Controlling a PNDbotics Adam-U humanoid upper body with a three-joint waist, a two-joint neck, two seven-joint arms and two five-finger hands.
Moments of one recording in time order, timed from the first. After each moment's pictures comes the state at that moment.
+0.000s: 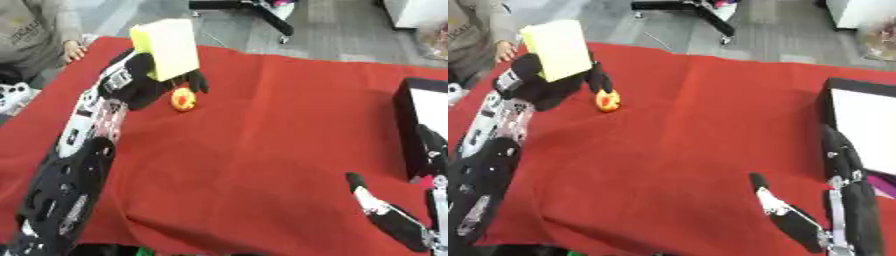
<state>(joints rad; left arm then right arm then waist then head) -0.34 0.31 0.06 -1.74 0.56 0.07 -0.90 -0.05 -0.26 0.45 -1.95 0.77 0.15 -0.41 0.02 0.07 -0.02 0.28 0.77</state>
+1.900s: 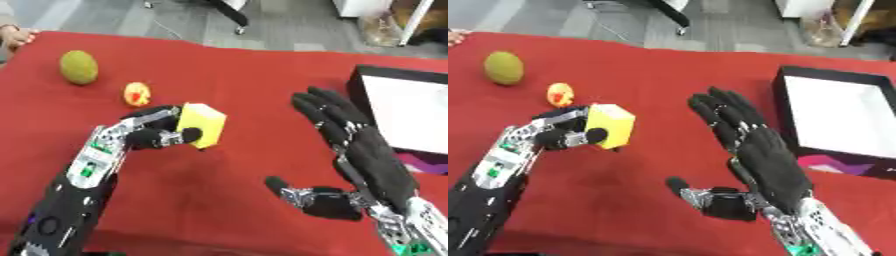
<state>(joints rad) -0.47 0.23 -0.15 -1.42 0.09 -0.02 -0.91 -0.31 -0.38 0.60 -1.98 0.92 -0.09 -0.21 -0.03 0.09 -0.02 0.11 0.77</state>
